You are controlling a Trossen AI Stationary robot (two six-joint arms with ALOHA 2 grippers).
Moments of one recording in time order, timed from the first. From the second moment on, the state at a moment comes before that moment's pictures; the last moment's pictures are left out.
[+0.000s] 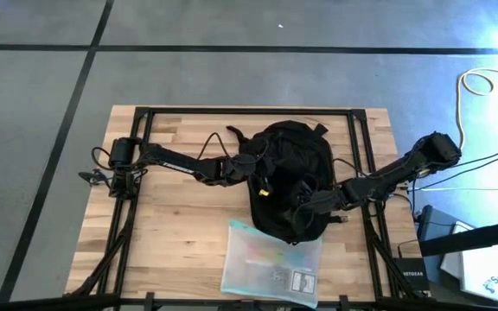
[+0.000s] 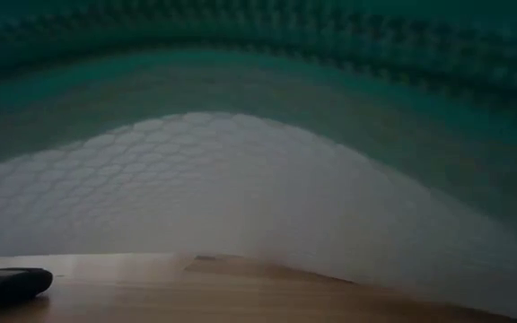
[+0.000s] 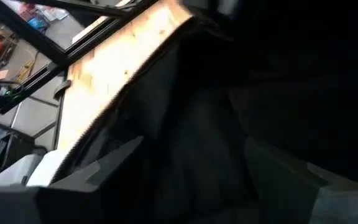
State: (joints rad) left arm -0.01 1.92 1.23 0.44 -0.48 0.35; right arm 0.38 1.29 0.53 0.22 0.31 0.80
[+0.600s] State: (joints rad) left arm -0.01 1.92 1.23 0.44 -0.49 0.35; right arm 0.33 1.49 0.47 0.45 0.30 0.77
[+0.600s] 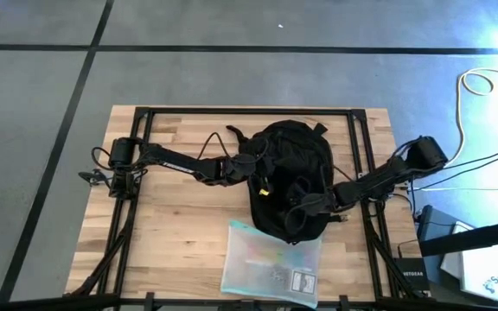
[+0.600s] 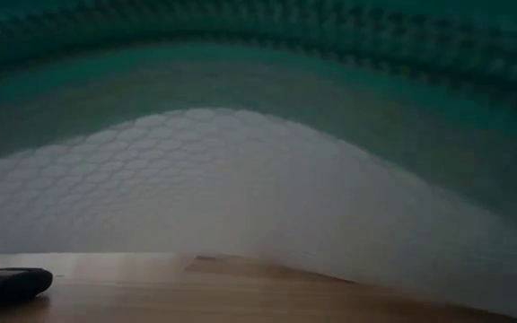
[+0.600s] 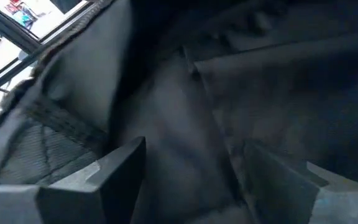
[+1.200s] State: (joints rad) left arm -0.01 1.92 1.23 0.44 -0.49 0.35; right arm 0.21 1.51 0.47 0.15 0.61 1.00
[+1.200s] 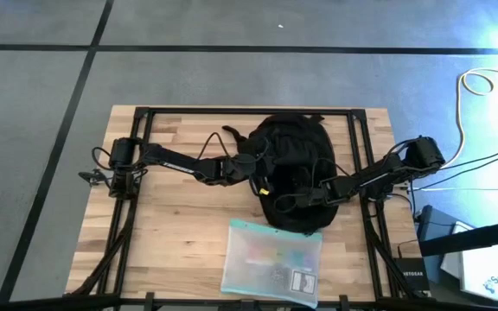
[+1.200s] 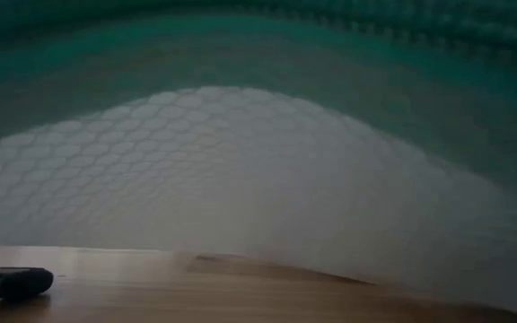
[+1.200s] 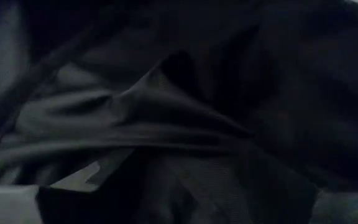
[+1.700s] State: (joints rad) left arm -0.03 1.92 1.23 0.44 -0.49 0.34; right arm 0.20 1.51 0.50 0.18 0.90 0.89
